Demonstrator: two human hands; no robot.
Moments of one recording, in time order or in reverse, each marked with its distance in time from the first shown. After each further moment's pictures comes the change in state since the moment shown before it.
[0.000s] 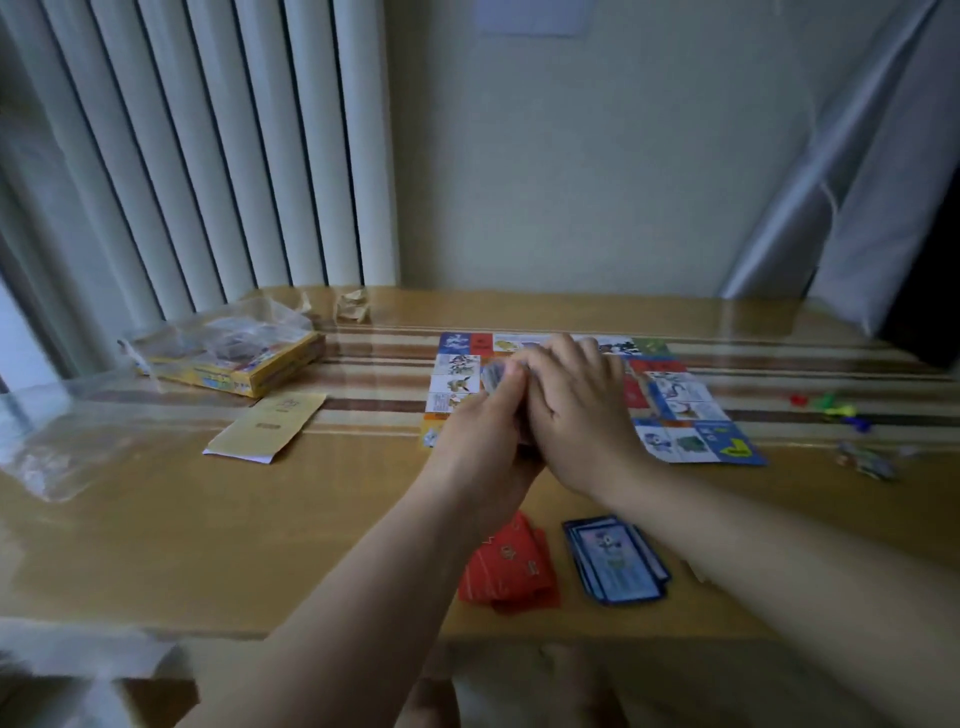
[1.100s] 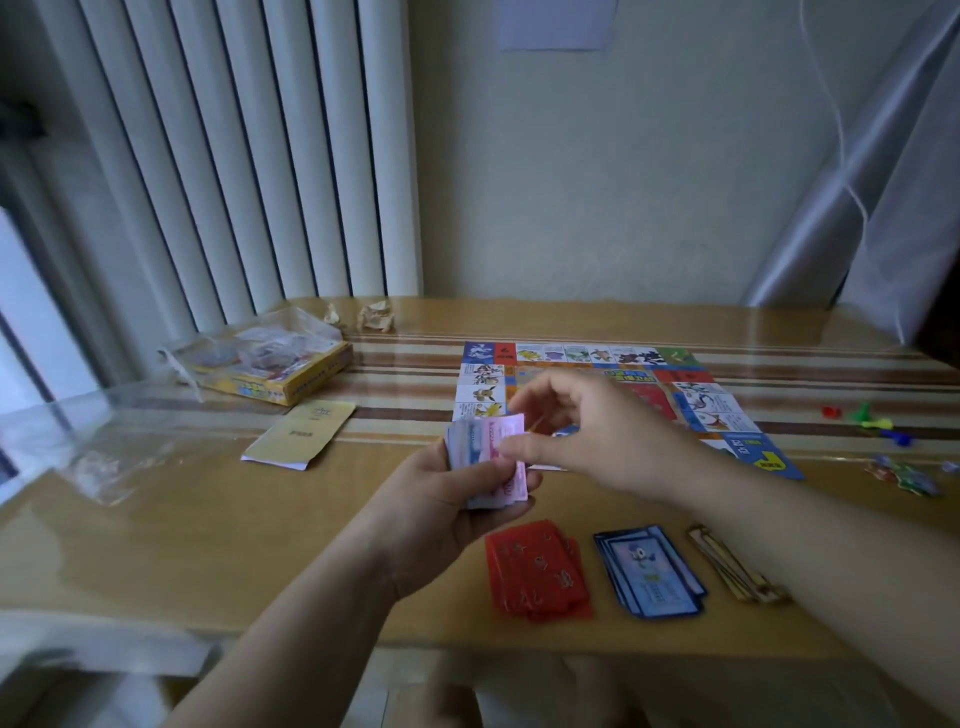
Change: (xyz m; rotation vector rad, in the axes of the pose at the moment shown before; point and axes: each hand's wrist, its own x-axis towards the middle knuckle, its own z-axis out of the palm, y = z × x) left_hand -0.036 0.022 -0.054 0.151 -0.056 -0.102; right_hand 0.001 -0.021 -0.036 0.633 -0.431 0.130
